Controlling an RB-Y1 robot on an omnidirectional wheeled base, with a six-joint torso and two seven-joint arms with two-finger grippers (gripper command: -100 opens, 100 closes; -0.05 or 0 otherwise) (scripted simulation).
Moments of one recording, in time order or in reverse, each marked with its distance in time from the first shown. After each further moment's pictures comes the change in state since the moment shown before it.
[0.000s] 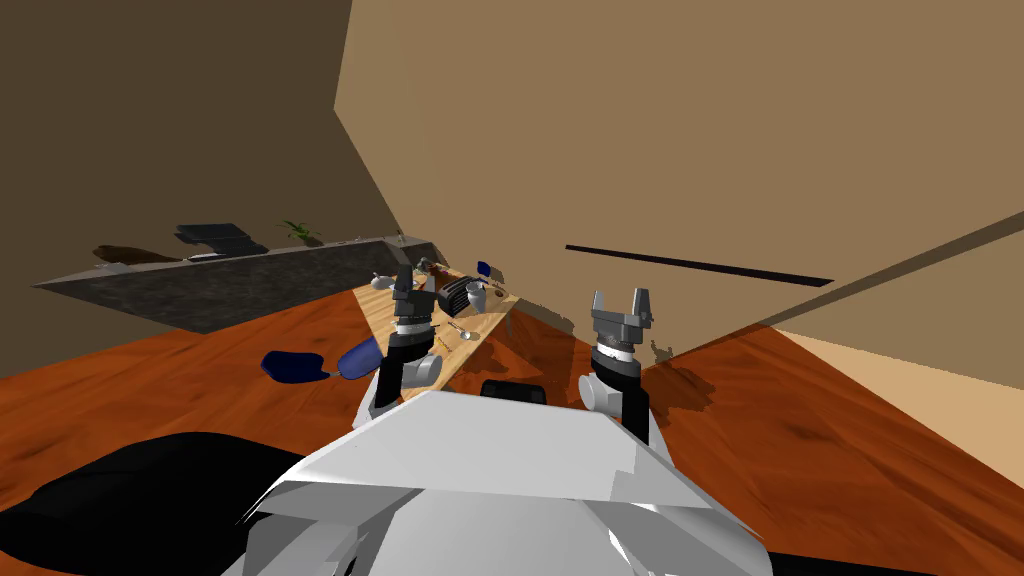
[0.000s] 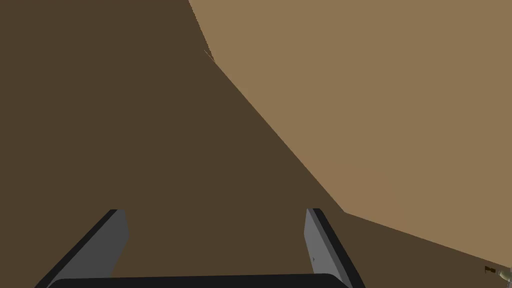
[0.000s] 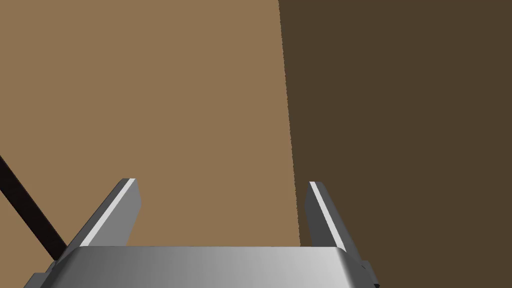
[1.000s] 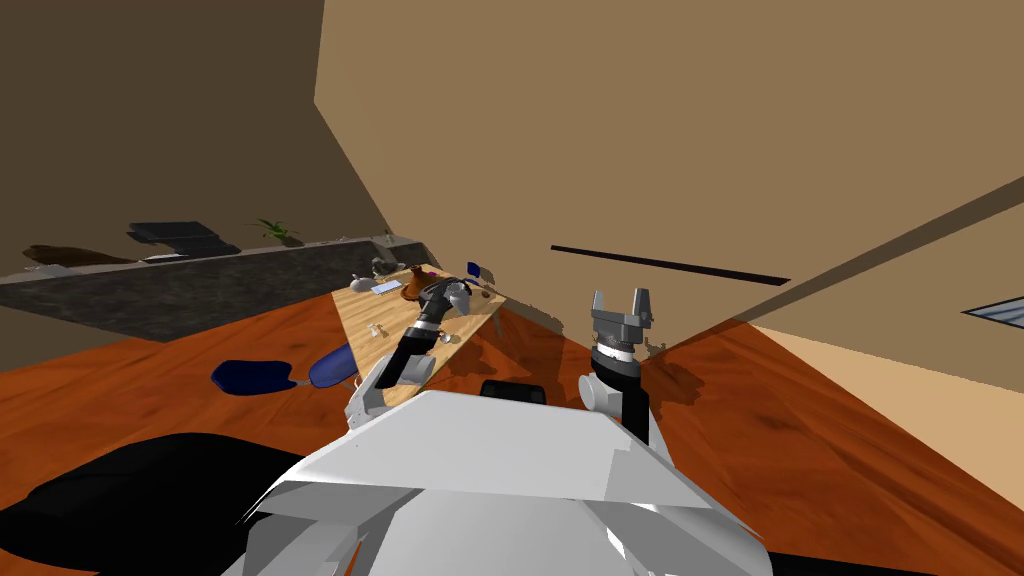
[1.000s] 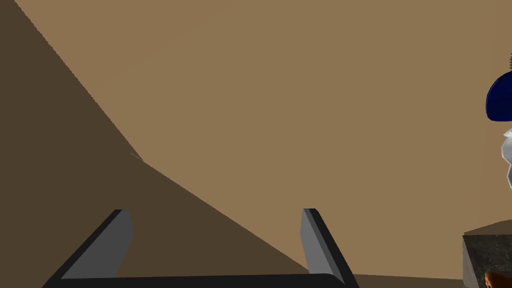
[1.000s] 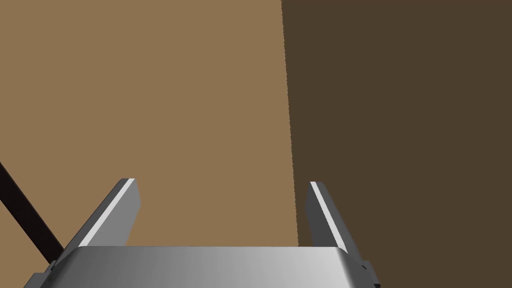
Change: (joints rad) left arm -0.020 0.261 -0.002 0.131 -0.004 0.224 -0.021; right arm 0.000 0.000 0.000 0.000 0.000 0.000 0.000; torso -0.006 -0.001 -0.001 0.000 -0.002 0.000
